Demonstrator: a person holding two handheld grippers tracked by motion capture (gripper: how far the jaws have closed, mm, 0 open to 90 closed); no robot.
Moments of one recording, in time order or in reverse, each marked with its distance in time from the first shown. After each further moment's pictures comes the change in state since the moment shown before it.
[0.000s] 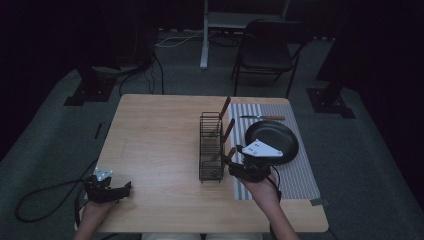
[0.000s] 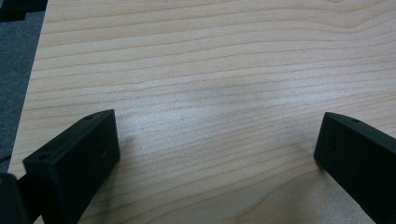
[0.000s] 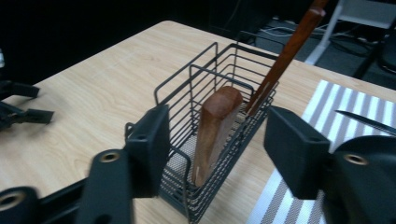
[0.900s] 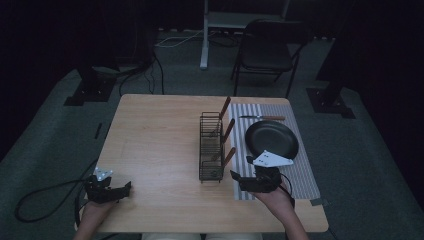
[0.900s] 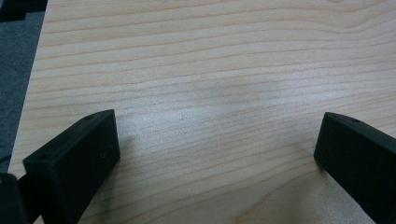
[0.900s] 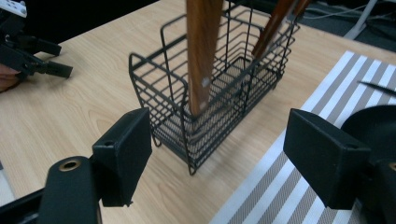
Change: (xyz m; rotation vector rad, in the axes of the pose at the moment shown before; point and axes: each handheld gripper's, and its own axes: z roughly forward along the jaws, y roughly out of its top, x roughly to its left) left arm 0.000 0.000 0.000 -0.001 0.000 0.000; right arm -0.022 -0.036 -0.013 0.067 0.109 -0.039
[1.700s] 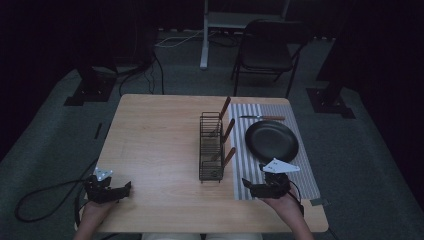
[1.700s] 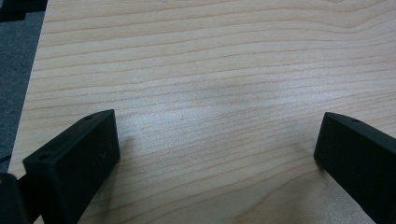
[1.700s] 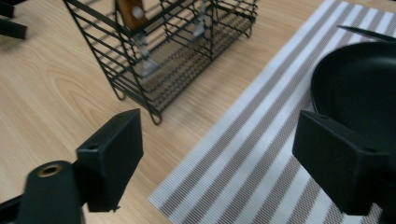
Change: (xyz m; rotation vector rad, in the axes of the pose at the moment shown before) left arm 0.000 0.000 0.000 -0.001 0.000 -0.001; right arm -0.029 -0.047 0.001 0.081 -0.045 0.041
